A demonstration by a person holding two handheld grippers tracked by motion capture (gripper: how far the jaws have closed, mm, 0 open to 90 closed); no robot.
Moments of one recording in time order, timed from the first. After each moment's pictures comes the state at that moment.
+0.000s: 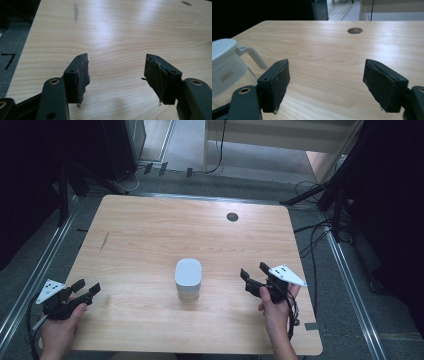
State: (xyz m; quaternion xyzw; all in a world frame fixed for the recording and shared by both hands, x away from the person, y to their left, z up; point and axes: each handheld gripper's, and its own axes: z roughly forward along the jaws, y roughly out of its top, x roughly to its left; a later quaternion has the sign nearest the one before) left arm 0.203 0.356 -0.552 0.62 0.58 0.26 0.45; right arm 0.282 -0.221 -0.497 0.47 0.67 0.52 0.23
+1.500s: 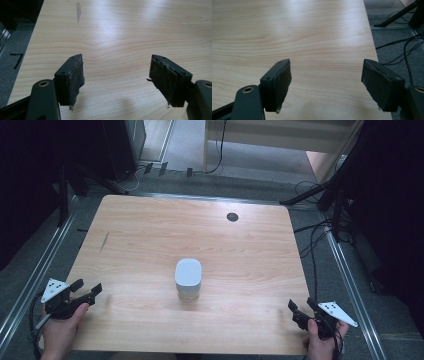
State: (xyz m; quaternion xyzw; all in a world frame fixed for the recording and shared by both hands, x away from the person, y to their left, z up) left arm 0.206 0.351 -0.552 0.63 0.59 0.27 0.42; right arm 0.217 -0.351 -0.546 0.57 0.64 0.44 0.26
